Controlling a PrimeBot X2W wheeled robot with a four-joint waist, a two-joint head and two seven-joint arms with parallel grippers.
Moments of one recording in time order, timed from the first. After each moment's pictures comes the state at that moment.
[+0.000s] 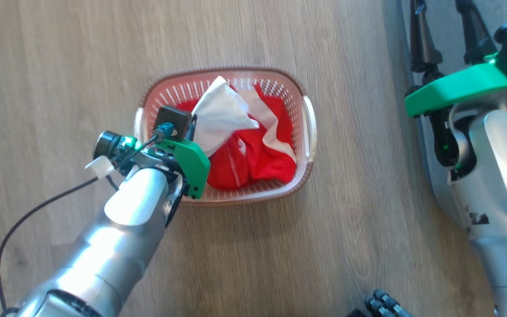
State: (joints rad) left arm -0.81 0.04 -0.77 1.06 -0.44 0.02 -0.22; right arm -0.68 -0.21 0.25 0.30 0.46 0.12 -0.26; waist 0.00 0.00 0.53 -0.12
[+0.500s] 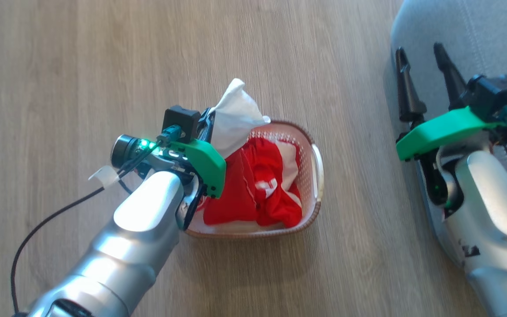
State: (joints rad) left arm -0.76 0.04 -0.80 0.92 -0.57 0.07 -0.25; right arm -0.57 -0.22 0.27 0.36 0.46 0.12 -0.26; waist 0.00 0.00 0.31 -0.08
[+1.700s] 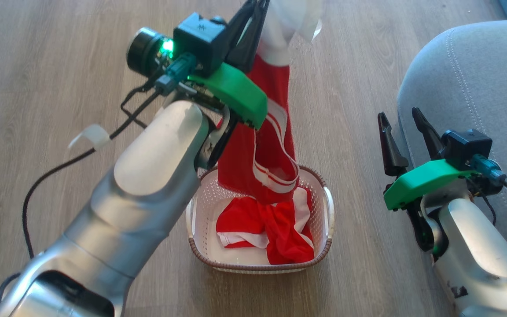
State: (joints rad) left arm -0.88 0.03 -0.70 0.47 -0.47 0.06 -0.26; right arm -0.42 -0.20 0.30 0.41 0.46 0.12 -0.26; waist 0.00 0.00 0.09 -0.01
